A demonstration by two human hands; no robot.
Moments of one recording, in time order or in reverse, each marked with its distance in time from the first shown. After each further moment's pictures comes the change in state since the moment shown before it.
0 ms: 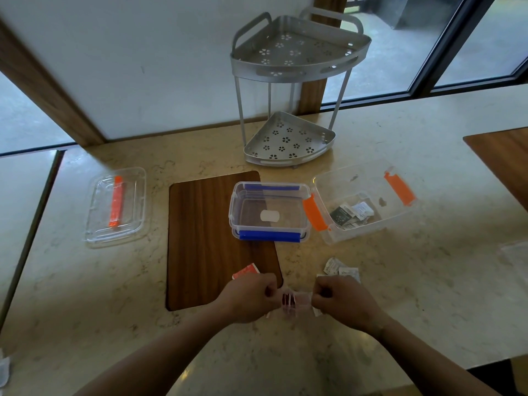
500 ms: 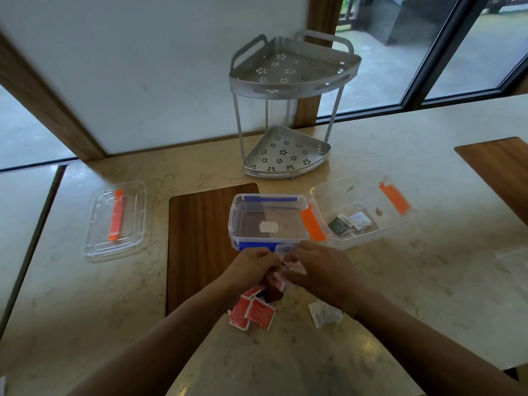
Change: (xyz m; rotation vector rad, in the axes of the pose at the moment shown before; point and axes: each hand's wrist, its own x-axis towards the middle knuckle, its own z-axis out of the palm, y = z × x) left_hand 0.013 0.018 -0.046 -0.825 0.097 -0.152; right_hand 0.022 -0.065 -0.045 -0.275 0.230 -0.338
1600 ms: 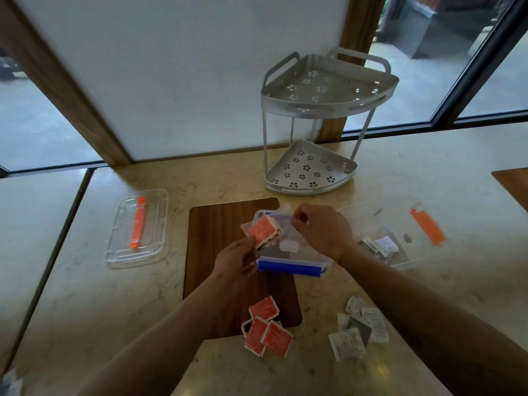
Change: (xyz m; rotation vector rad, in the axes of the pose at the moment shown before) left_hand 0.056 -0.023 -0.067 -0.742 0.427 -0.183; right_hand 0.130 0.022 -0.009 0.049 0.162 0.163
